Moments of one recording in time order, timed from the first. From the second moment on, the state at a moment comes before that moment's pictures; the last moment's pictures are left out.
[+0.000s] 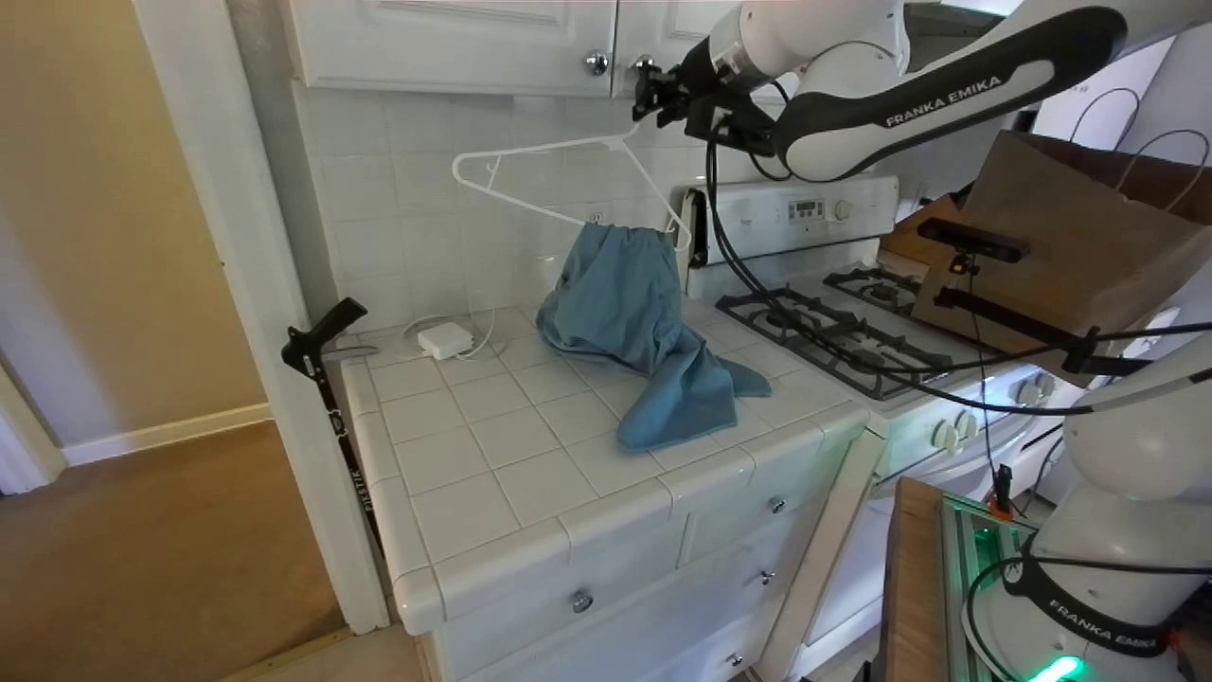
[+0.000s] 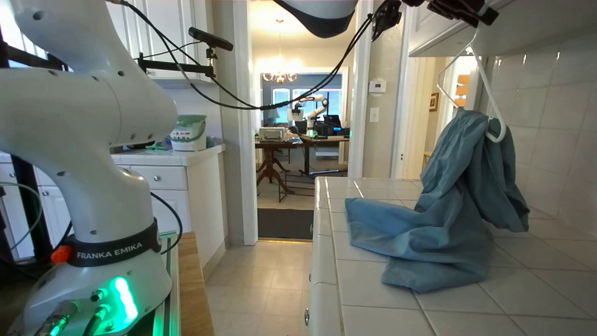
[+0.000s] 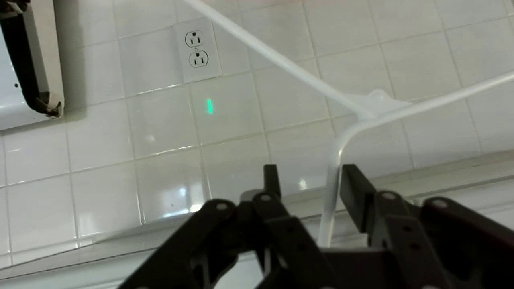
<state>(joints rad) -0.87 -0.27 0.53 -2.20 -0.63 3.04 1.02</state>
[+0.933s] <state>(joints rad) -0.98 -0.27 0.64 -2.19 -0.62 3.08 1.03</state>
